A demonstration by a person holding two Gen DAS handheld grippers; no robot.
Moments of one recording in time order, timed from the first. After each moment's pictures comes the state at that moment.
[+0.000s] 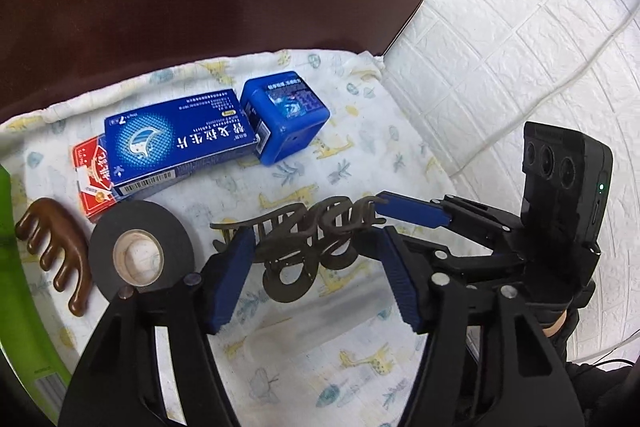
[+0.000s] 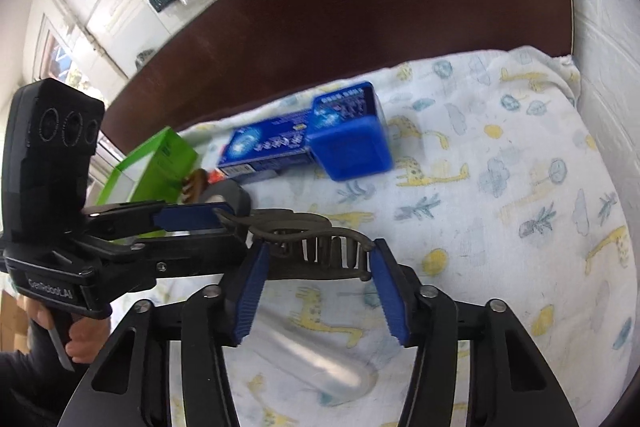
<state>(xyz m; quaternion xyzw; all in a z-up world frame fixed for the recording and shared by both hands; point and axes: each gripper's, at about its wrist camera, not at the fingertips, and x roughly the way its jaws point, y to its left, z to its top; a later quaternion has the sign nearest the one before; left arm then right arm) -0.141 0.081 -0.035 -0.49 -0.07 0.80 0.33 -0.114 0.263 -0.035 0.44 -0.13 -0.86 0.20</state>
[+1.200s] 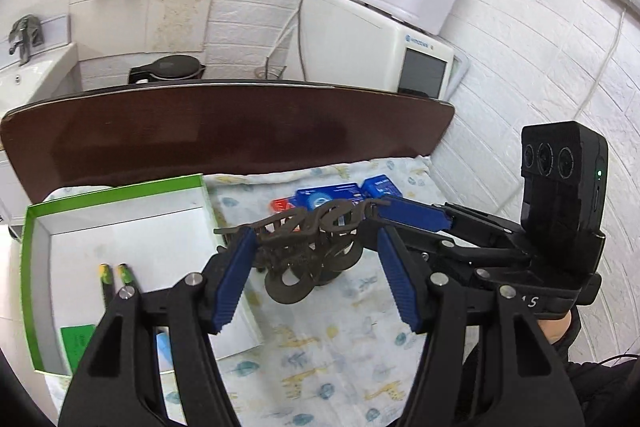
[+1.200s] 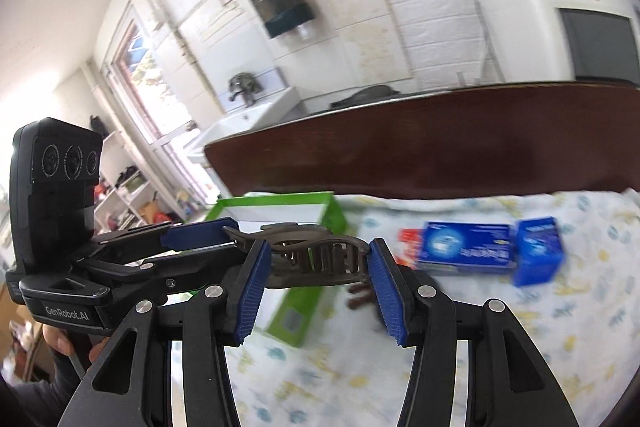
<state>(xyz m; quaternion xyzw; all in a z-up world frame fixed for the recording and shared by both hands) -0.066 -0.088 0.082 -0.37 -0.08 0.90 0.21 -0.102 0.110 0.075 0.34 -0.10 -0.88 0.31</state>
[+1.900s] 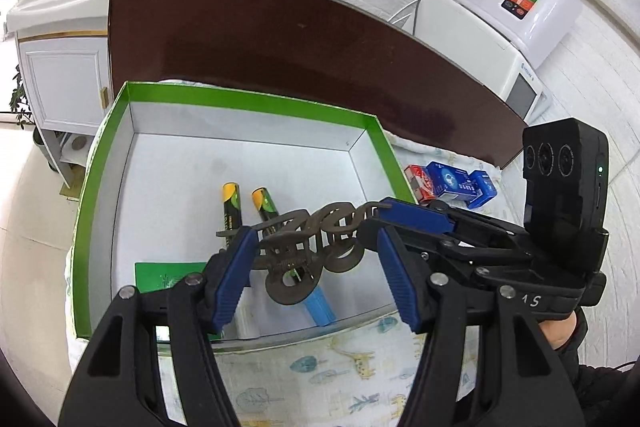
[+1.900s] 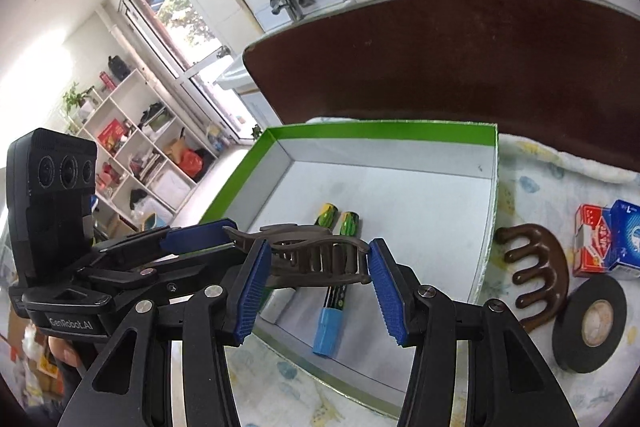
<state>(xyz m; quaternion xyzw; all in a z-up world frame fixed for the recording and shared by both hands) -0.065 -0.233 -0.001 -0.42 -0.18 0.88 0.13 -0.141 -0.058 -0.002 0.44 -0.06 -0.81 0.38</state>
